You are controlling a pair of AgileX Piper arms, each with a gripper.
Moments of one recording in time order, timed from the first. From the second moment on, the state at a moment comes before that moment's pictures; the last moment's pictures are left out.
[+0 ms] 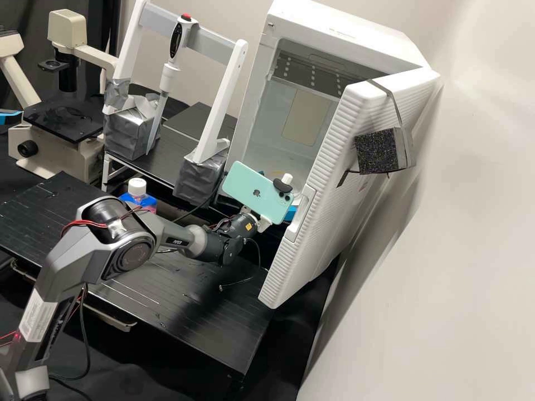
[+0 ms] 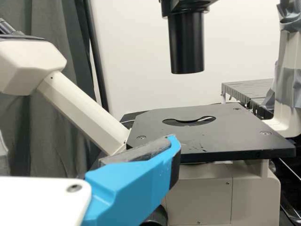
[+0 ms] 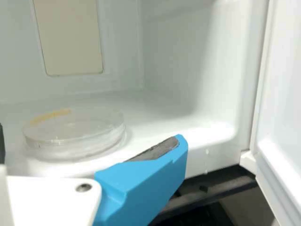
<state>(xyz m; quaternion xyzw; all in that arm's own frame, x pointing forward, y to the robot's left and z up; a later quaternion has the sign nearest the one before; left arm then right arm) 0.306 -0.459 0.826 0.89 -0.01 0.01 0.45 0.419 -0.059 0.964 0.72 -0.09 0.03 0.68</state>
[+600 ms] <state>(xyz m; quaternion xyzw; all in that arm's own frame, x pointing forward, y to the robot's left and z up) 0.306 -0.459 0.826 0.89 -0.01 0.01 0.45 0.436 -0.067 0.965 0.73 -0.10 0.01 0.68</state>
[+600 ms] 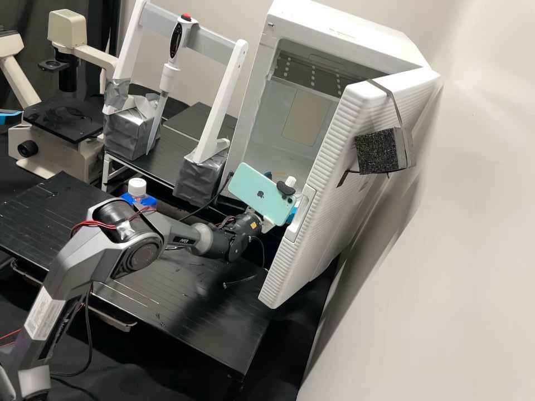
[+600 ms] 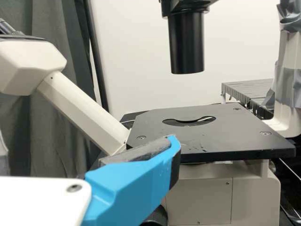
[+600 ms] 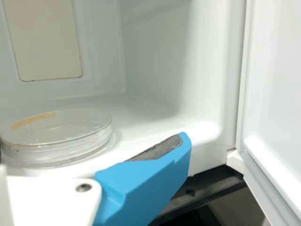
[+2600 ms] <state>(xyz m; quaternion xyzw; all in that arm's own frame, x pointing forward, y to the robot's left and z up) 0.306 -0.459 0.826 0.89 -0.01 0.01 0.45 0.444 -0.030 0.974 0.68 -0.04 -0.03 0.73</state>
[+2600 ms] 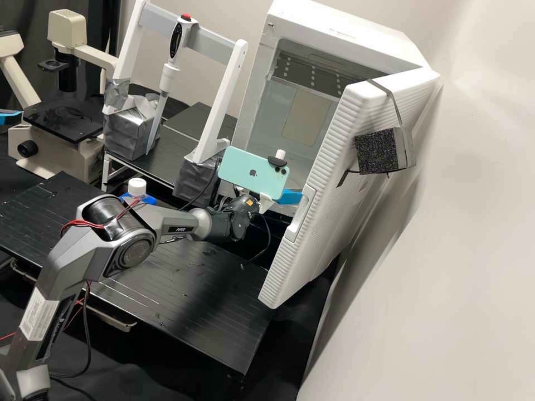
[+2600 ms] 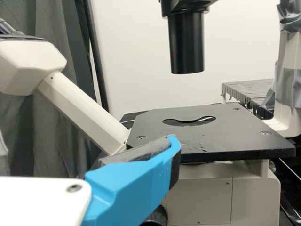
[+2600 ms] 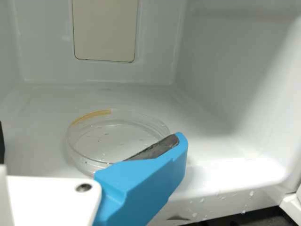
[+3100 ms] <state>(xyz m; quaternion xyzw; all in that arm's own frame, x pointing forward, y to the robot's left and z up) 0.306 -0.459 0.826 0.89 -0.01 0.01 0.45 0.445 -0.036 0.974 0.68 -0.04 -0.03 0.73</state>
